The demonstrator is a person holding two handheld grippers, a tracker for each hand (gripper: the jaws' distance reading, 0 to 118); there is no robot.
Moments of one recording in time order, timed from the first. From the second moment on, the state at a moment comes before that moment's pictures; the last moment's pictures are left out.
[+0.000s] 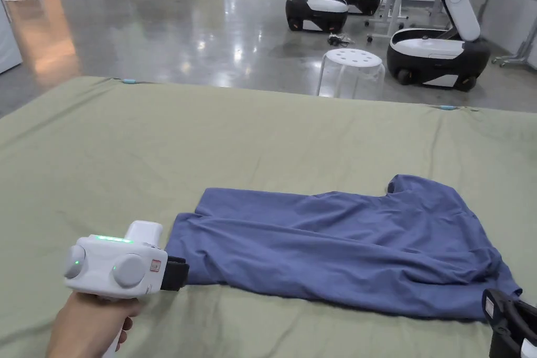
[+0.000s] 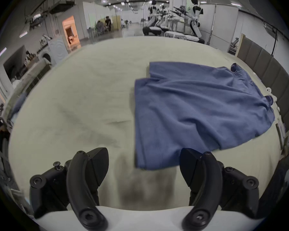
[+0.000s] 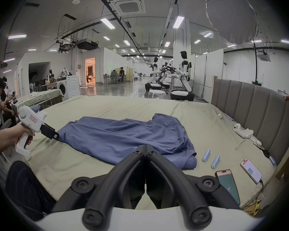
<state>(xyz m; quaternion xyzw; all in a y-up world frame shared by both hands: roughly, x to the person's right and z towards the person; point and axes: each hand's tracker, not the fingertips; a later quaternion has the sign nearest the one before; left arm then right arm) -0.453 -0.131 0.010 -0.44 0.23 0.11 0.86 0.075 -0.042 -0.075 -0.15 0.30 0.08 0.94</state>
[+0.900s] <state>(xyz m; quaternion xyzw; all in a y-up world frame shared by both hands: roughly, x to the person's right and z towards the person) -0.404 -0.065 0.005 -0.38 0.20 0.07 0.90 0.085 -0.136 -0.286 -0.39 0.22 0.14 0.88</state>
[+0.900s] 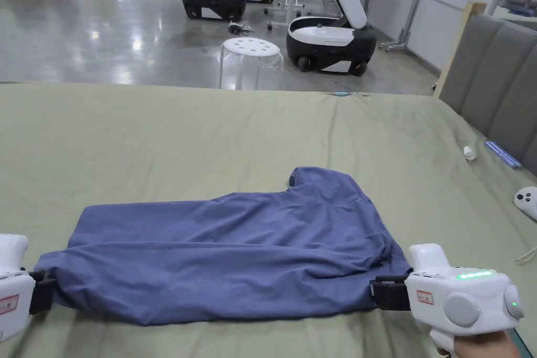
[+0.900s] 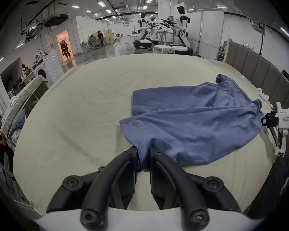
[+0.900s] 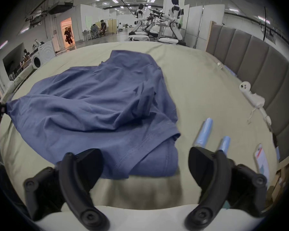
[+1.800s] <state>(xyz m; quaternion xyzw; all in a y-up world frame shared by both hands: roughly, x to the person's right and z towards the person) -0.402 -0.029 0.119 -0.43 0.16 0.11 0.88 0.138 -0.042 -0.171 -0.49 0.30 0.10 0.81</state>
